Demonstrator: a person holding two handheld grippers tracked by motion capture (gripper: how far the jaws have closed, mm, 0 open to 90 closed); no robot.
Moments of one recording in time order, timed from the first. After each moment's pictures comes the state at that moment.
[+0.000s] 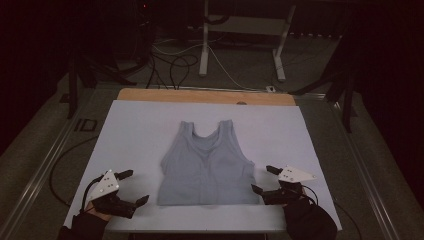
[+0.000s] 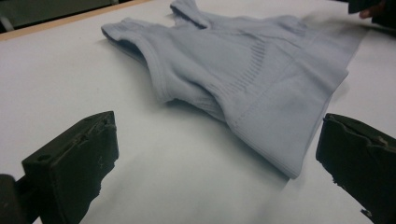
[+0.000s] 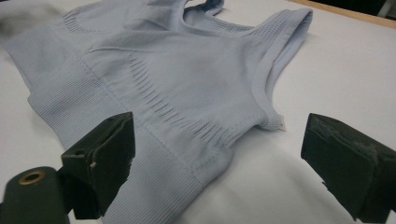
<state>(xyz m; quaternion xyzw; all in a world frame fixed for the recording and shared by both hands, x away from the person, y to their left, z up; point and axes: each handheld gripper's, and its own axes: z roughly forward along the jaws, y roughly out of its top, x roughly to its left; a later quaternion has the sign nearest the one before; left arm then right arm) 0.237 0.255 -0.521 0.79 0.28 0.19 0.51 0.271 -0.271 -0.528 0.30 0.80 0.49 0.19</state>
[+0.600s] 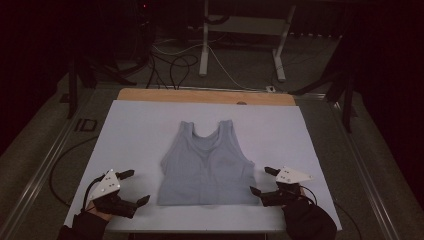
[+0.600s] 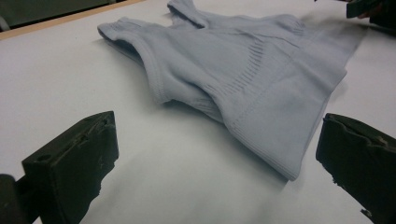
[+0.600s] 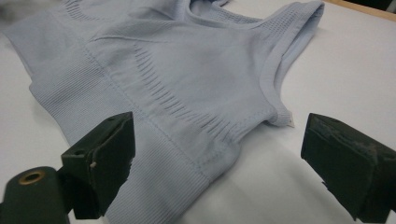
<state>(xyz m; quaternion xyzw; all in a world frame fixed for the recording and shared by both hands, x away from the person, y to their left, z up) 0.239 0.252 -0.520 0.80 0.28 0.18 0.50 0.270 -0.266 -0.530 0.29 0.81 0.48 0.19</state>
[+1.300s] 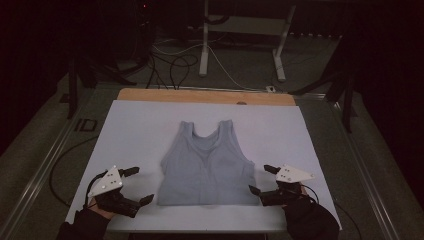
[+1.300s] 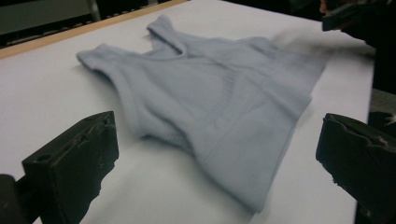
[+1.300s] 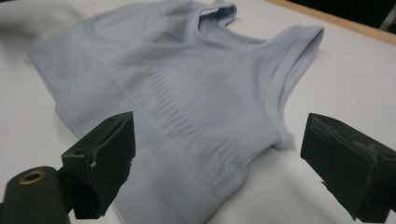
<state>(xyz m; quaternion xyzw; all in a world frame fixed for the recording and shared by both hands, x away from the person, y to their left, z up) 0.236 0.236 -0.491 0.80 0.25 0.16 0.52 0.262 -0.257 -0.504 0.29 0.80 0.48 0.20</state>
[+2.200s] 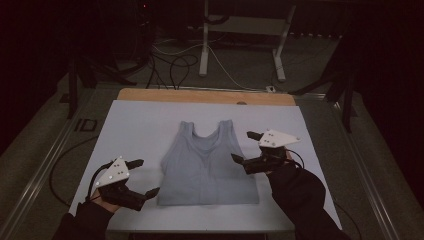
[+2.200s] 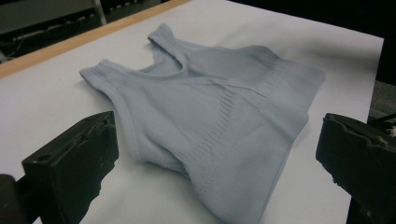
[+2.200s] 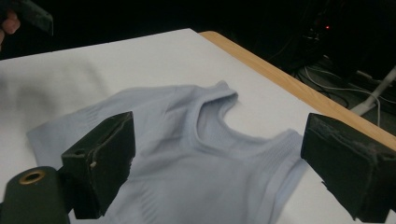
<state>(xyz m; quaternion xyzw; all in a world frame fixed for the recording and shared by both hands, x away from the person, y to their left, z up) 0.241 0.217 -0.458 0.81 0.26 0.17 0.49 0.316 -0.202 -0.423 0.23 0.80 0.51 0.21</state>
